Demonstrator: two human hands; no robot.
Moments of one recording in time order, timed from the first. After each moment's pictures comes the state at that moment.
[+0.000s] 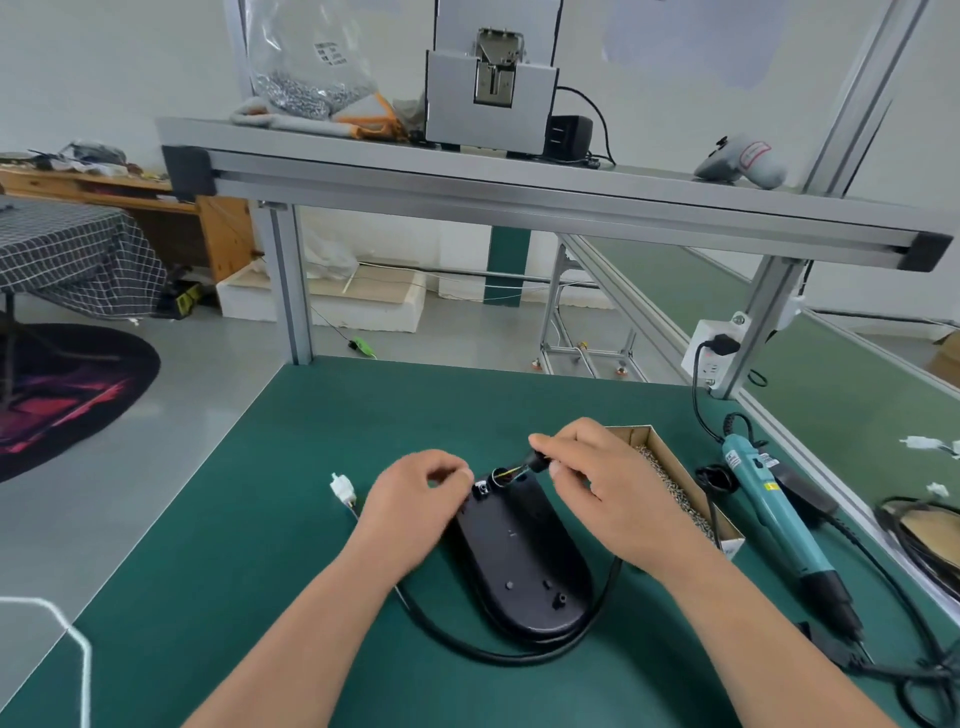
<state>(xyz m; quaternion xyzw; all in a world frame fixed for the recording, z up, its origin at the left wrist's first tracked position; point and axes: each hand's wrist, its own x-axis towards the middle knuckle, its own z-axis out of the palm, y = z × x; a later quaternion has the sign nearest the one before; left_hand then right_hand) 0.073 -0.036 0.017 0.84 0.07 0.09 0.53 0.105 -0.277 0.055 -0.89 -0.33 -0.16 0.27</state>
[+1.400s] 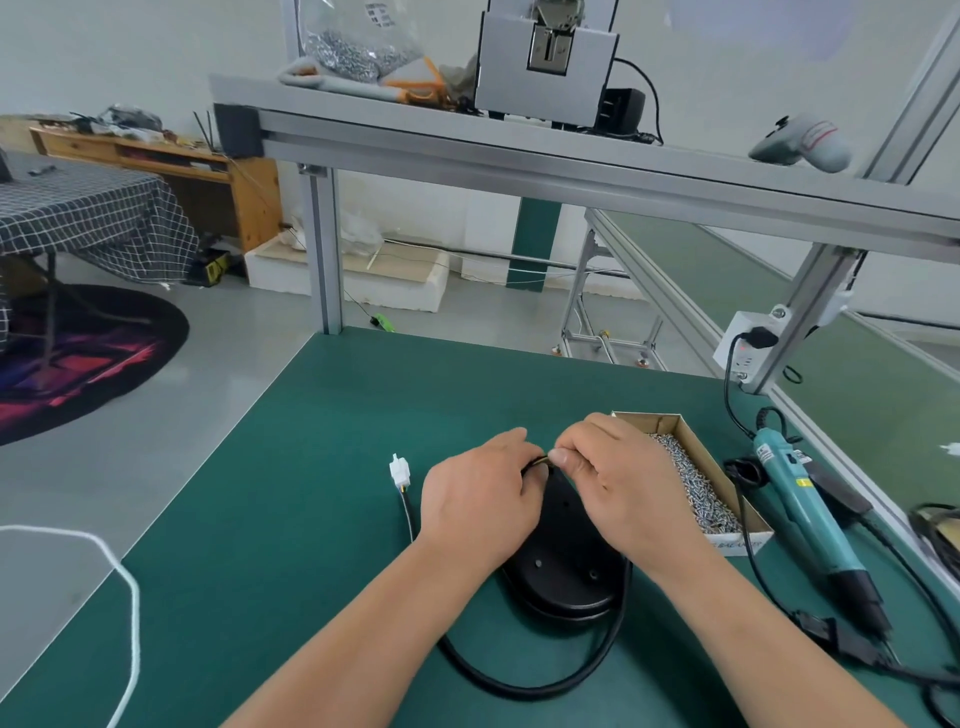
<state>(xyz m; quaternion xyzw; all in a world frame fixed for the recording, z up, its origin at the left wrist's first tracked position) 0.070 -0.081 0.003 0.95 0.01 0.19 0.24 0.095 -0.255 0.047 -0.87 -0.34 -0.26 0.24</state>
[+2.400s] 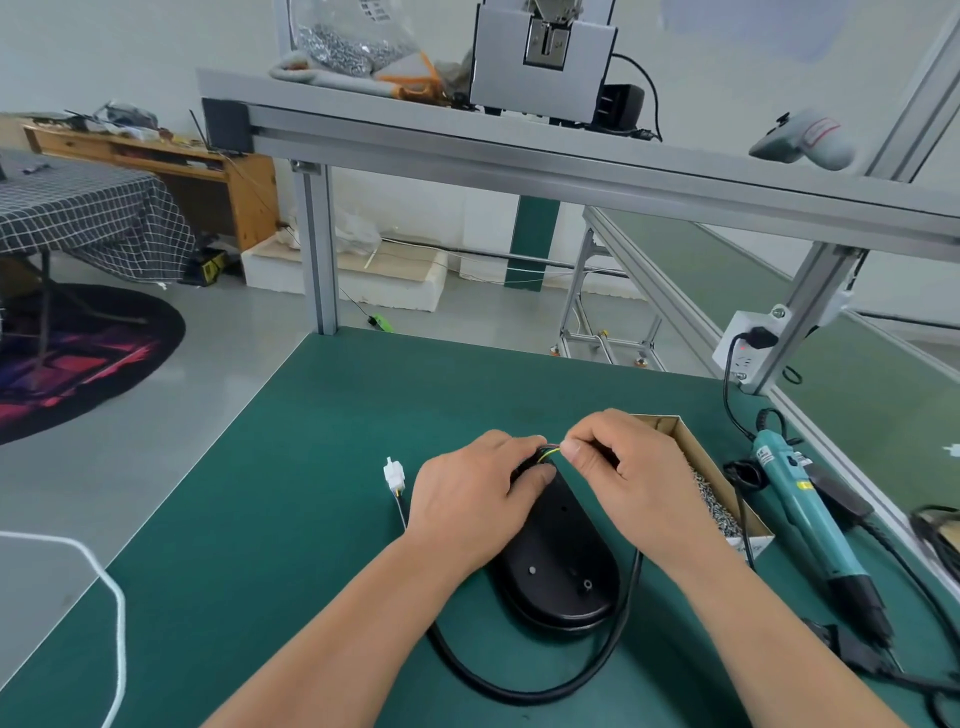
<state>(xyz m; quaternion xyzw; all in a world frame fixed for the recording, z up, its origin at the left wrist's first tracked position) 0.073 -0.071 0.001 0.93 -0.04 0.23 0.27 0.106 -0.267 0.048 -0.87 -0.31 -0.18 0.34</state>
